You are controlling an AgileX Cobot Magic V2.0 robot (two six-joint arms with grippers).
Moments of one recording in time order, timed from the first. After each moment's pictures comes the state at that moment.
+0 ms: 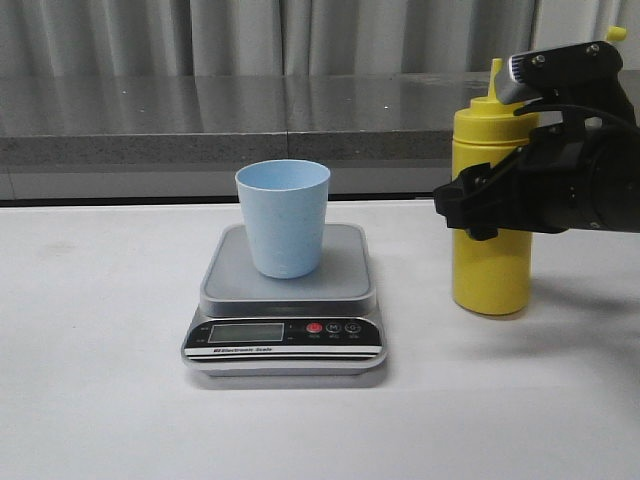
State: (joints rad) left arm -0.05 0.01 -0.33 -0.20 0.58 0.16; right arm 0.28 1.79 -0.59 -0.16 -0.89 0.02
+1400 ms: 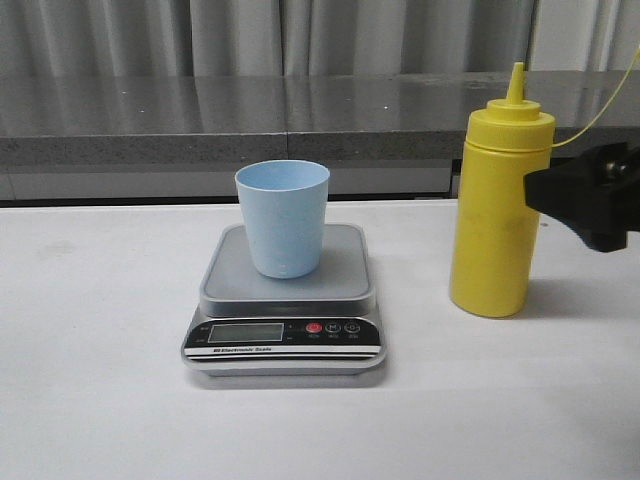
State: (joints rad) left arm -0.05 0.01 -0.33 -0.20 0.58 0.16; right arm 0.28 1.32 -0.19 -0.10 -0.89 0.03
